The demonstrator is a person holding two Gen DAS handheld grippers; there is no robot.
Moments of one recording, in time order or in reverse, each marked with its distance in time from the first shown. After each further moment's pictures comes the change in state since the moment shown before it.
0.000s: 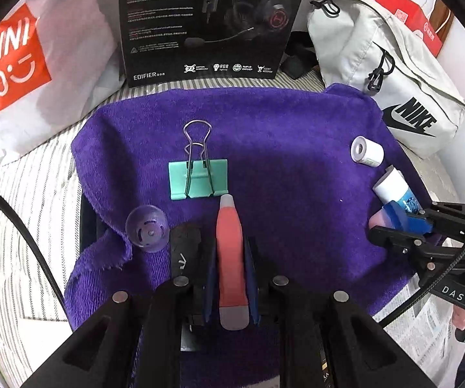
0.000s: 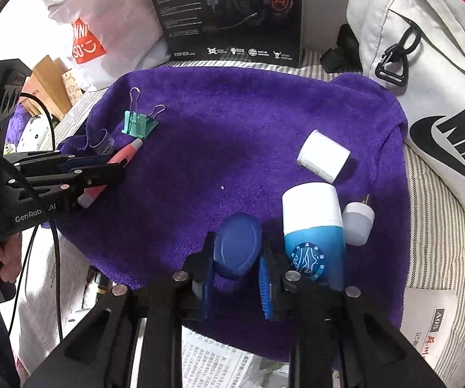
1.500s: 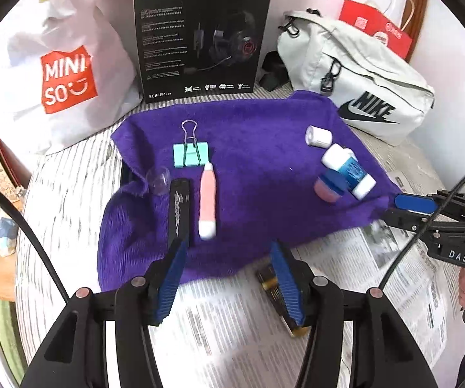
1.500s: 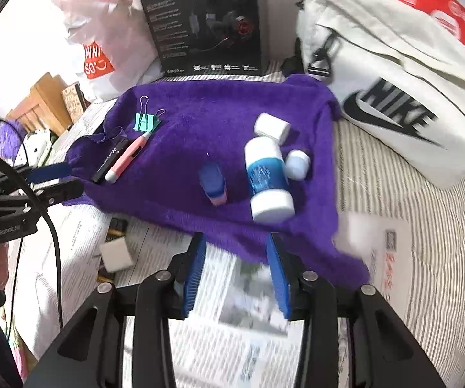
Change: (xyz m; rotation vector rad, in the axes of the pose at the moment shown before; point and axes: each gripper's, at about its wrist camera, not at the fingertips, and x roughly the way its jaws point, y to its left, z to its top) left arm -0.093 -0.026 -0.063 0.025 -0.088 0.033; right arm -0.082 -0.009 -0.062 0.077 -0.073 -0.045
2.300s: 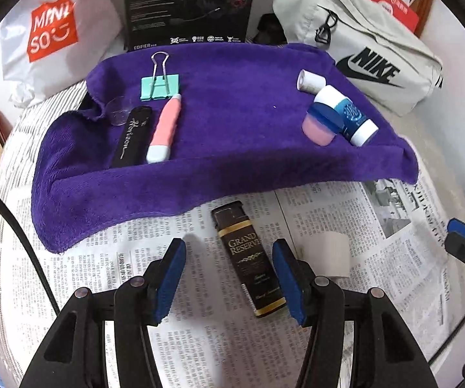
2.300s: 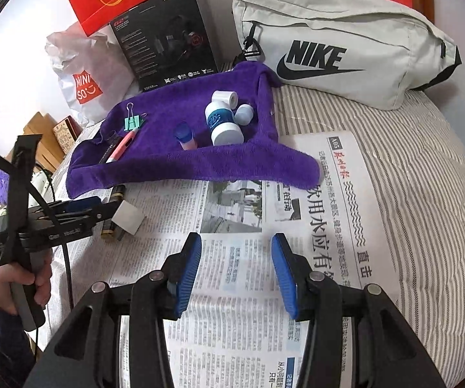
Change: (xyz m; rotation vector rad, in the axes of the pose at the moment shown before) left arm 0.049 -0.036 -0.044 -0.044 0.084 0.024; right arm -0.048 -0.023 -0.098 0.195 -0.102 -0.012
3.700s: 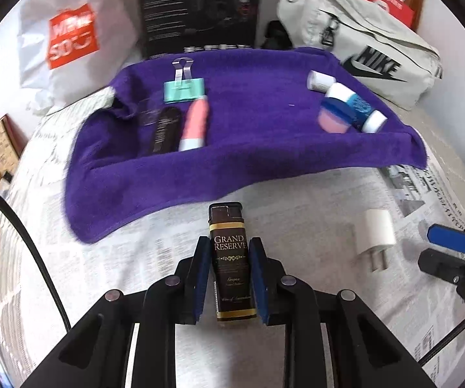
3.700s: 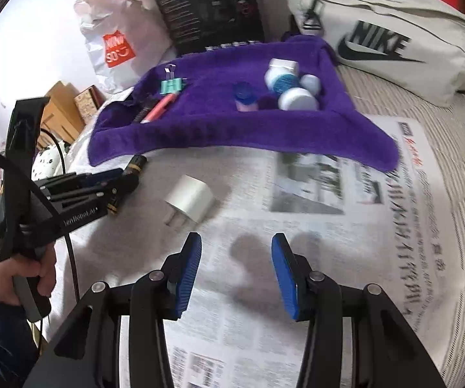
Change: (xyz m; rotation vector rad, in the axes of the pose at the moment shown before) left arm -0.015 0.024 -0.021 0.034 -0.051 0.059; right arm 0.034 0.053 -0.011 -0.098 0.075 0.086
